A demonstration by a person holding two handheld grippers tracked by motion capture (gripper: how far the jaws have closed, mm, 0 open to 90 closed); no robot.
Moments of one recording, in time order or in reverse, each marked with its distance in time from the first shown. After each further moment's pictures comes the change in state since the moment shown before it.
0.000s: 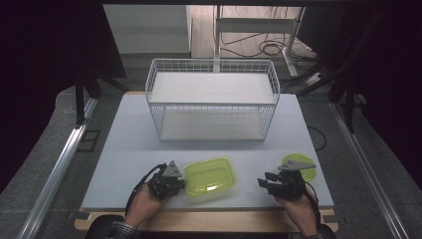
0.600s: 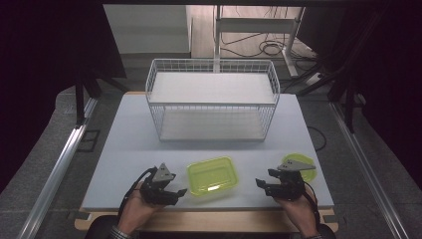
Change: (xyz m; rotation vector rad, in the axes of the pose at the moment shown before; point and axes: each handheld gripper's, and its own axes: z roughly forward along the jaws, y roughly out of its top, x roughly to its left) left arm -0.004 -0.020 -0.026 -0.076 0.085 -0.056; right arm 0.004 0.001 0.001 -0.039 -0.038 -0.027
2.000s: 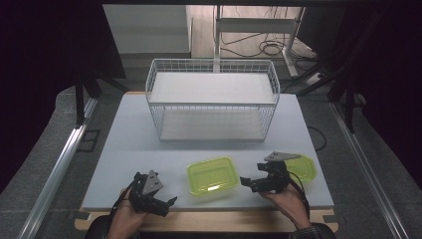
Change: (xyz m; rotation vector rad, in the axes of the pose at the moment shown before) left arm 0.001 -0.027 -0.013 -0.017 0.133 0.074; right arm 0.010 0.026 0.032 0.014 0.164 0.073
